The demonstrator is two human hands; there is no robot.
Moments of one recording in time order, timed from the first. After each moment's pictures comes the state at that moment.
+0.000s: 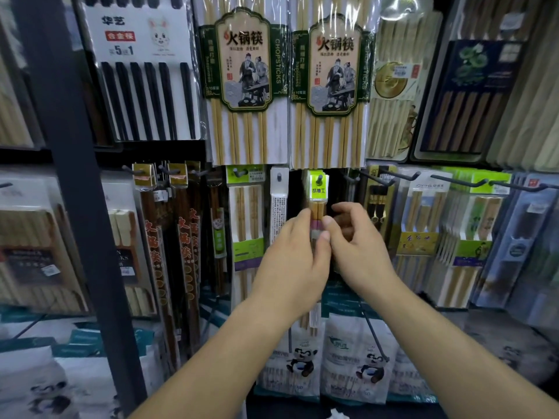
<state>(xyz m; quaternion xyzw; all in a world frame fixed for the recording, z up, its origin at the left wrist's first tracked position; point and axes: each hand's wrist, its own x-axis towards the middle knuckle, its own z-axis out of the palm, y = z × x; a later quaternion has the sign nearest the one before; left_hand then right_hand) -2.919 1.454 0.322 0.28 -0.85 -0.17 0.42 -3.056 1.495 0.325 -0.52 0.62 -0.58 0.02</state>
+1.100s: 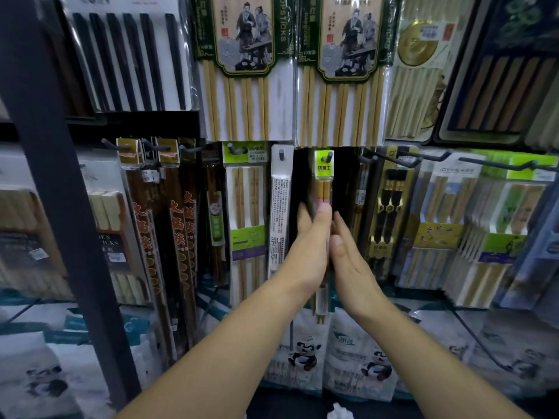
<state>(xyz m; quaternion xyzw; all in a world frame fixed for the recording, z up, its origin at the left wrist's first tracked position) -2.960 1.442 0.313 0.24 -0.62 -0.64 0.39 -3.067 1.474 0.258 -0.55 0.57 -0.57 0.20</state>
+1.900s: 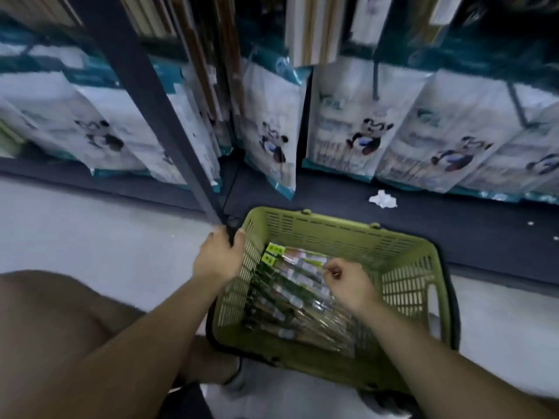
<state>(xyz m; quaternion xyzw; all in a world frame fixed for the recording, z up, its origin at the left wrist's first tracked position) -2.721 1.489 -0.075 0.70 -0.62 -0.34 0.07 -2.962 1.606 -0.110 -0.44 0.79 -0.19 0.39</state>
